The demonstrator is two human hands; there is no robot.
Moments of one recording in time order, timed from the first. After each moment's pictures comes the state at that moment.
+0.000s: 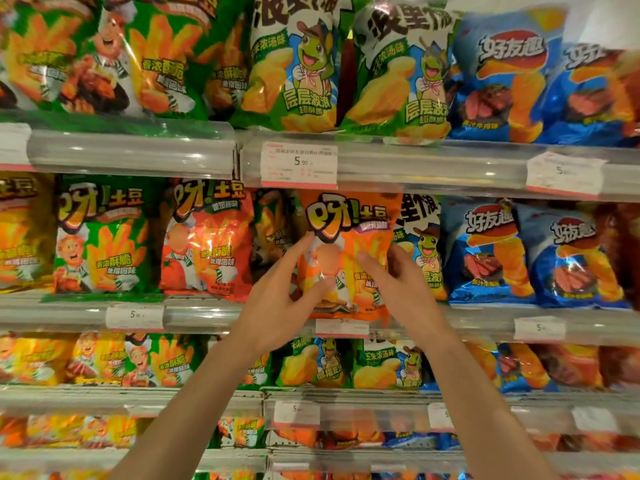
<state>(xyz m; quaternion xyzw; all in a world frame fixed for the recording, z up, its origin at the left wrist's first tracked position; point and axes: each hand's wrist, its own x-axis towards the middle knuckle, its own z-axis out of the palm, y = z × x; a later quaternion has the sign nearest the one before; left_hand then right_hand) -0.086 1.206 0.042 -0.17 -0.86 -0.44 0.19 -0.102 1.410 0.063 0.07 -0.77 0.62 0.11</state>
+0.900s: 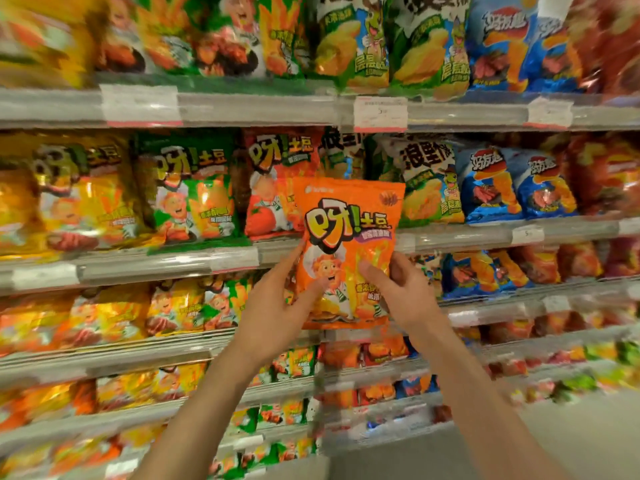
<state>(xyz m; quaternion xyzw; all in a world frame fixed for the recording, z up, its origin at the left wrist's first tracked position) 0.049 1.048 0.013 -0.19 -0.83 -0.51 0.12 0.057 1.255 0.017 0.00 -0.73 0.67 0.14</state>
